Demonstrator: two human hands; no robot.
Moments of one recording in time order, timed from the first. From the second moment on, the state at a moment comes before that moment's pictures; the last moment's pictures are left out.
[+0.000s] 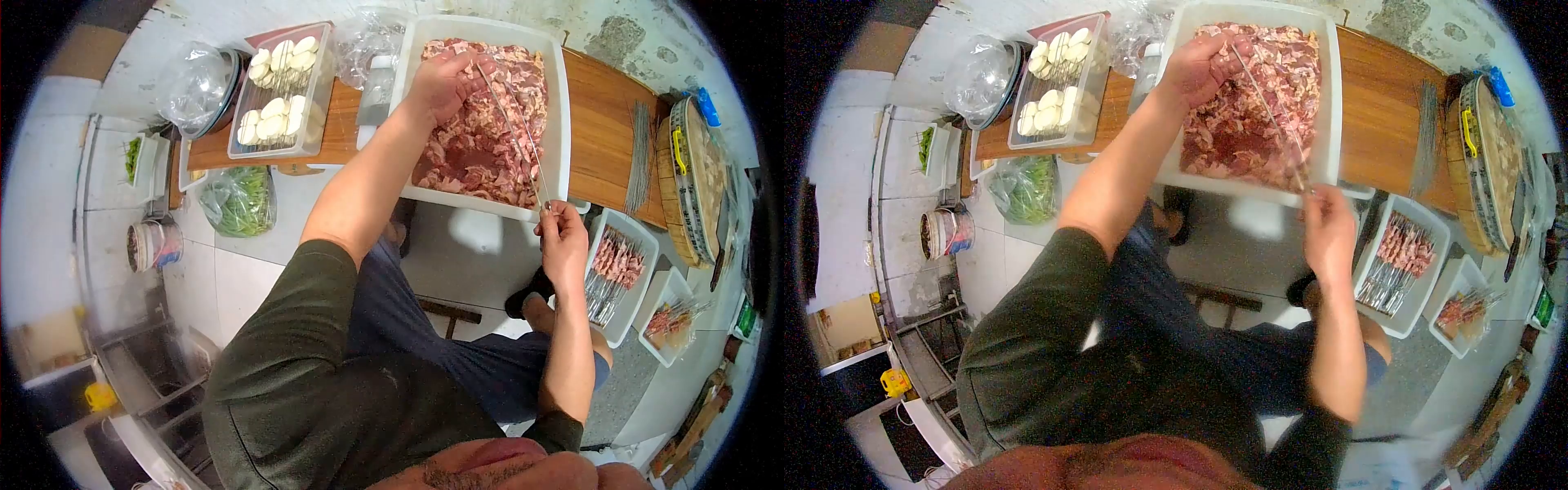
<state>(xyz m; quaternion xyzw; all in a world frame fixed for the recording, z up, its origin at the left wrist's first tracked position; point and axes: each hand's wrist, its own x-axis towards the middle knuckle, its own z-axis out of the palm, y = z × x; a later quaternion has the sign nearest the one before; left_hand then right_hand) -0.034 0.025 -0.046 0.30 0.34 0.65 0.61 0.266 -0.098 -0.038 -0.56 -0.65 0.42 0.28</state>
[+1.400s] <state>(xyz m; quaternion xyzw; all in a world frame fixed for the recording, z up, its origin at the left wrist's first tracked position) -0.032 0.015 -0.027 0.28 0.33 0.68 0.59 0.265 -0.099 -0.050 -0.56 -0.63 0.46 0.29</state>
